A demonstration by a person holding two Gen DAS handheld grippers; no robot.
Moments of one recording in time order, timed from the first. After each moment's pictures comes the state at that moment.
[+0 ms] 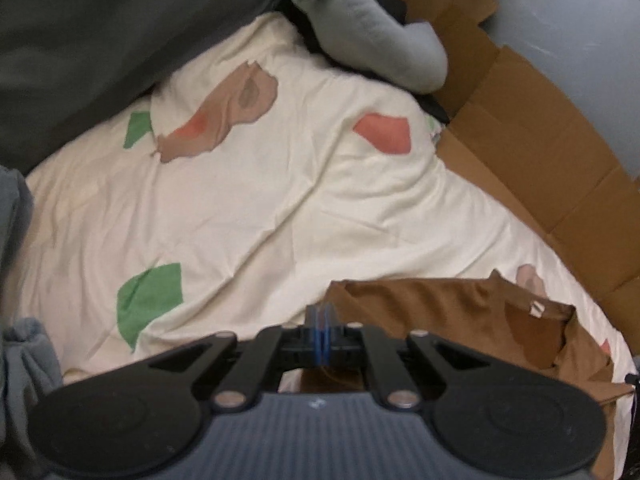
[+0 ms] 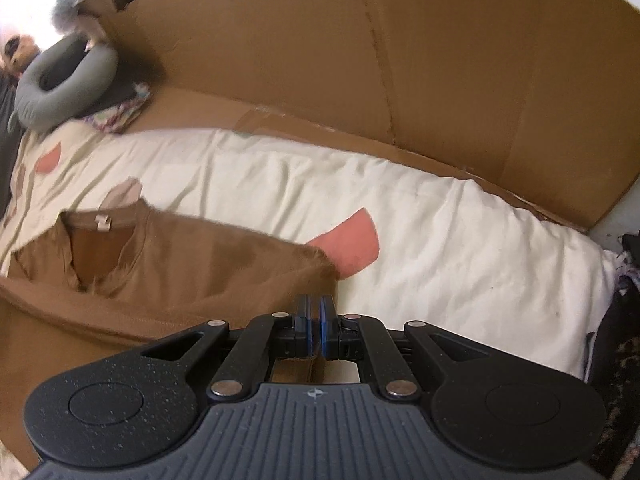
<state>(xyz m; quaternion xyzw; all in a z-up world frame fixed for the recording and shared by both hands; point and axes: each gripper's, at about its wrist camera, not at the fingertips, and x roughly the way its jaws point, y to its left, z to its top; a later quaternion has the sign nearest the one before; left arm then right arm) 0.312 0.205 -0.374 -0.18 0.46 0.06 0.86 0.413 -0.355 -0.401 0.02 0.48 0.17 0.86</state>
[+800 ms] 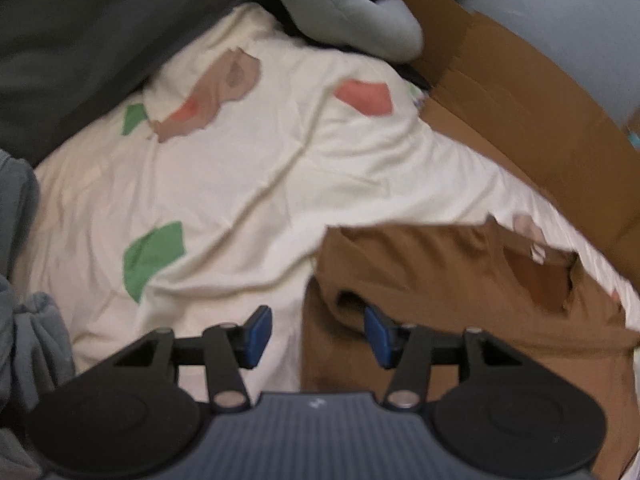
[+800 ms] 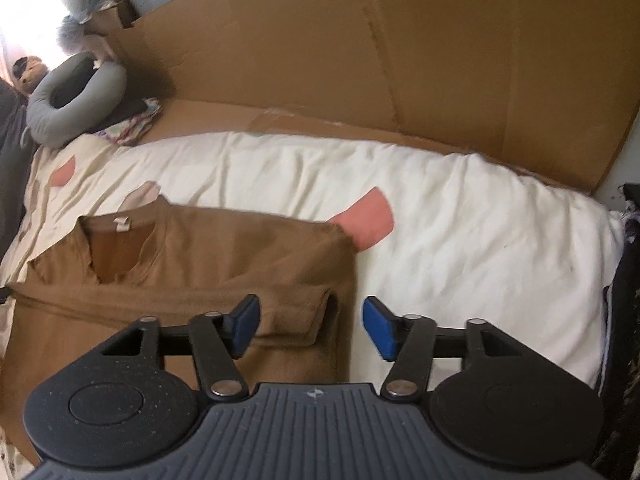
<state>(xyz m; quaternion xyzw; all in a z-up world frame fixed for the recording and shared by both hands) 0.278 0.182 -0.386 -0.12 0.48 0.03 0.87 0.375 -0.354 -0.407 0.04 0.48 0.19 0.86</state>
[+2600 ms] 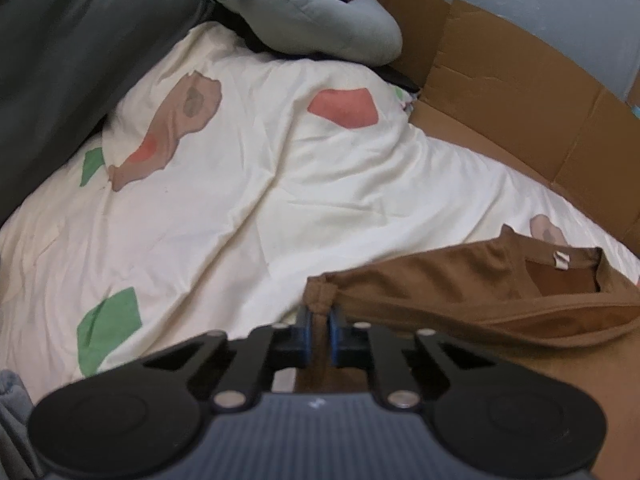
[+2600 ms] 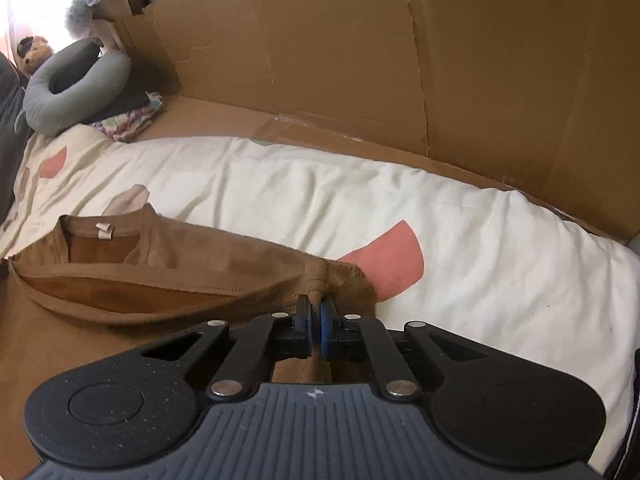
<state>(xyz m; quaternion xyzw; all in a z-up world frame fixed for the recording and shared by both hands) 0.322 0.173 -0.403 -0.08 0.44 0.02 0.89 0.415 -0.332 -0.426 0.00 0.45 0.20 0.87</state>
